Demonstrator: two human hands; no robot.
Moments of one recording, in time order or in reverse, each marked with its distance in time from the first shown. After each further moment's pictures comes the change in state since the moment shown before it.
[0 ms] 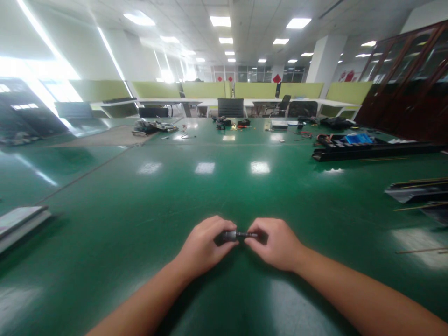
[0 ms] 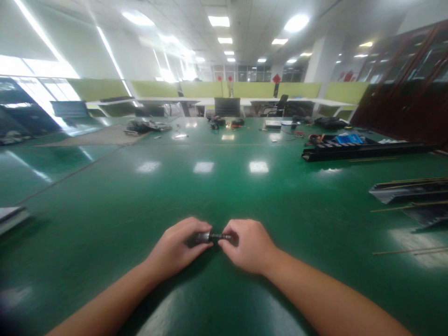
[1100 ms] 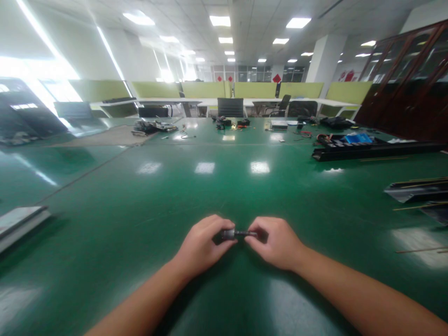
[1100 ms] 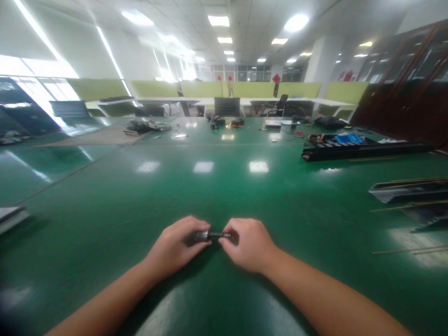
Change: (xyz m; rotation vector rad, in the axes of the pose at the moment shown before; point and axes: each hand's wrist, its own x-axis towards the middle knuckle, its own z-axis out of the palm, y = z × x) left_hand -0.002 -0.005 -0.001 0.012 -0.002 0.001; right_hand 0.000 -0.001 -0.001 -0.003 0.019 0.016
